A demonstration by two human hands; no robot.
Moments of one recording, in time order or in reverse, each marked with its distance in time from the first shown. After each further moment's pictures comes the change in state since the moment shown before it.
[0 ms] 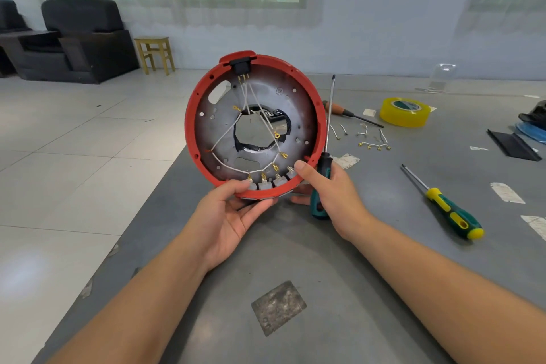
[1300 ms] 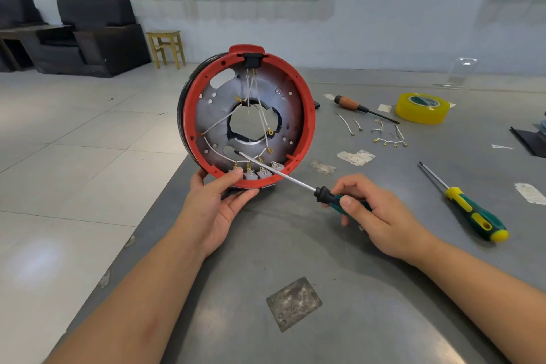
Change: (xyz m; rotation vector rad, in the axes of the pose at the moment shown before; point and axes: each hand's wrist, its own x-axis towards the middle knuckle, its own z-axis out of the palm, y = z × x) left_hand 0.016 0.018 -0.033 0.033 0.102 0.267; right_hand -0.044 -0.006 -0.062 -0.813 -0.319 -0.356
